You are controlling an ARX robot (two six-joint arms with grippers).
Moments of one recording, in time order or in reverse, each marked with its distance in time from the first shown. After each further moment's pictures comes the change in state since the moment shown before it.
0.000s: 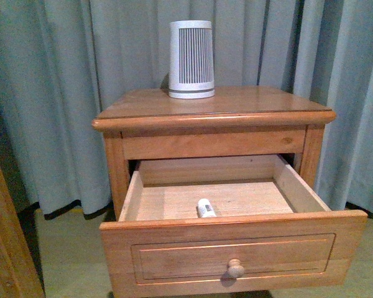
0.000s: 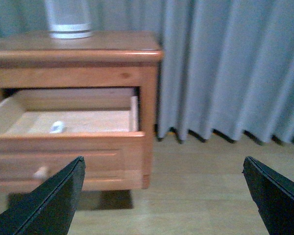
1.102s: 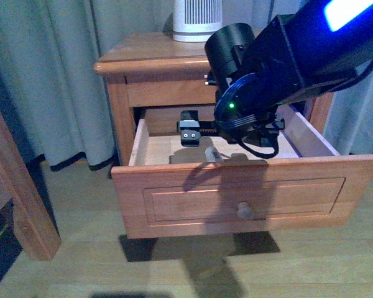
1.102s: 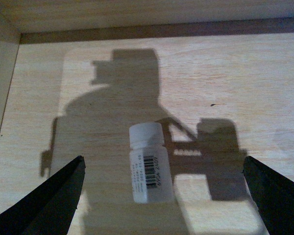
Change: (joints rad) left arm 0.000 -0.001 0.000 0.000 0.003 0.000; right arm 0.283 2.229 1.685 -0.153 -0.058 0.288
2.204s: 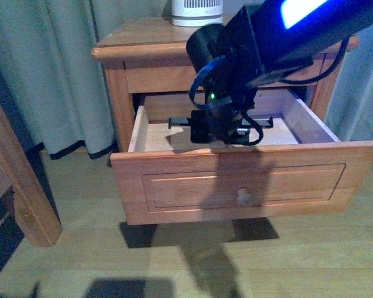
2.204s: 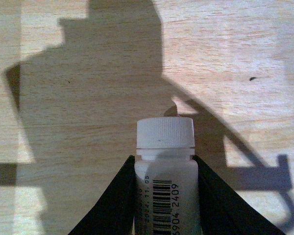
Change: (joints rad) left arm 0.000 0.000 0.000 0.000 0.000 0.000; right arm 0.021 0.123 0.230 -0.260 0.017 0.090
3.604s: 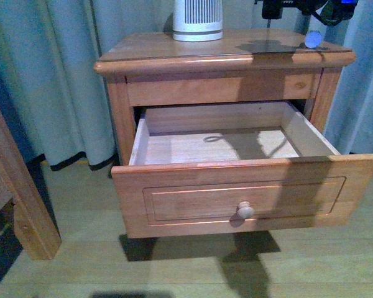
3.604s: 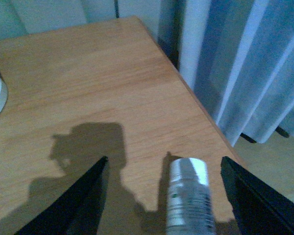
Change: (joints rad) left arm 0.000 0.000 0.000 0.000 0.000 0.000; right arm -0.263 0.138 0.760 -0.120 0.179 -0.197
